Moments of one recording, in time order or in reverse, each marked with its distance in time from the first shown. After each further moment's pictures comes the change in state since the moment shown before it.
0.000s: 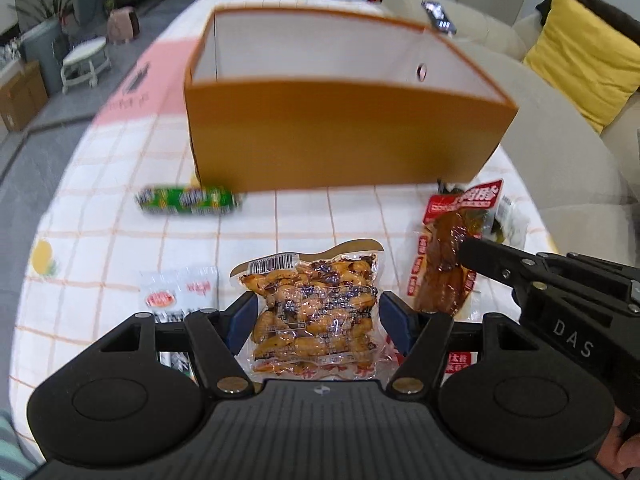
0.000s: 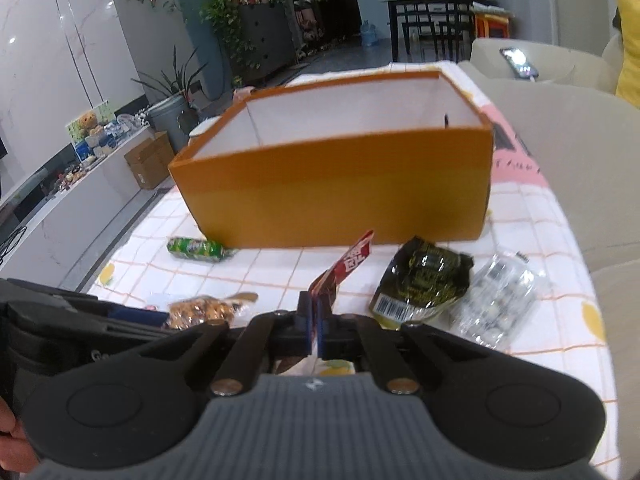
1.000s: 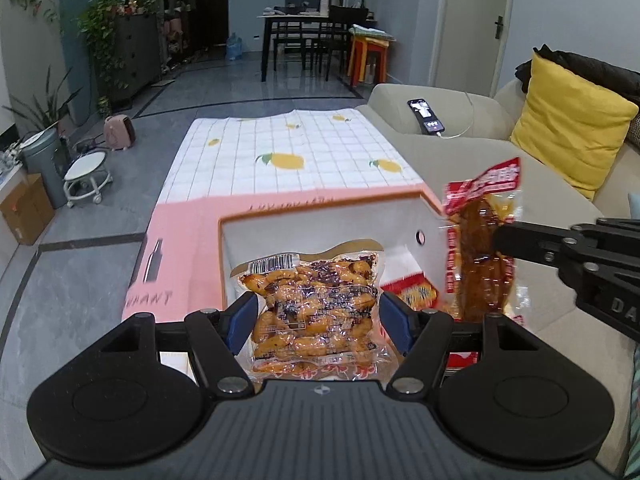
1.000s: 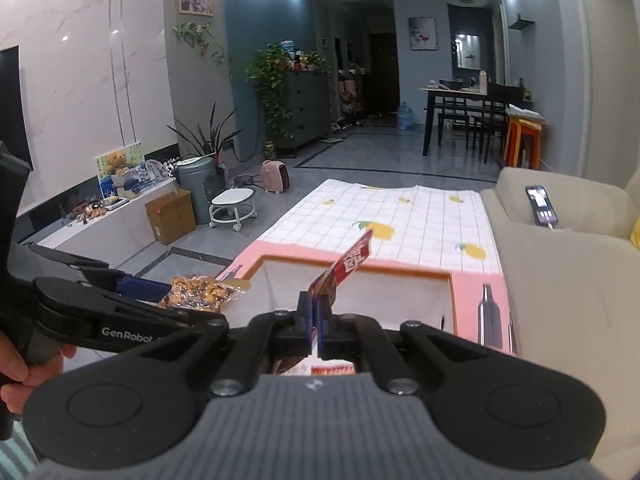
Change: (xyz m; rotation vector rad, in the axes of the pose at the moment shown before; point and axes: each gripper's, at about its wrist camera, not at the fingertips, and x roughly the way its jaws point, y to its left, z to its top) left arm -0.048 0.004 0.147 0.117 -0.228 0.012; right arm -0.026 -0.001 0.175 -0.193 -0.183 0.046
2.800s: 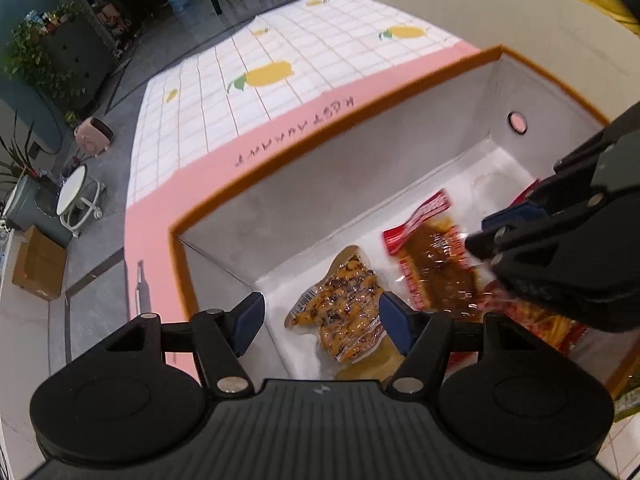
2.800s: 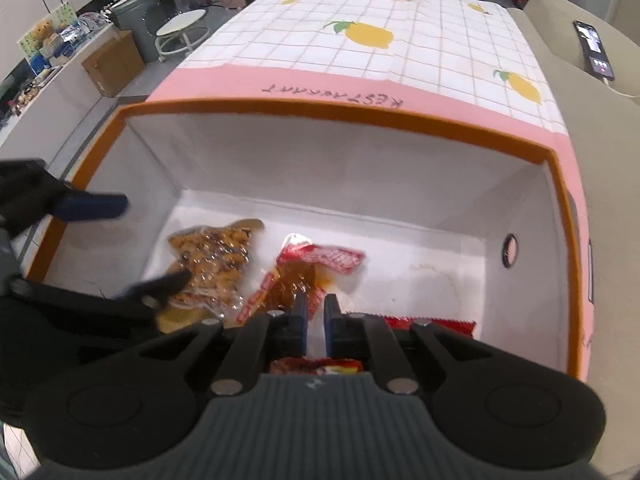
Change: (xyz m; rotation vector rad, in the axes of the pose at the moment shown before) left arm 0.169 0.000 0.017 0.354 0.309 0.134; right arm 0.254 -0.051 -0.022 0.087 0.616 -0.058
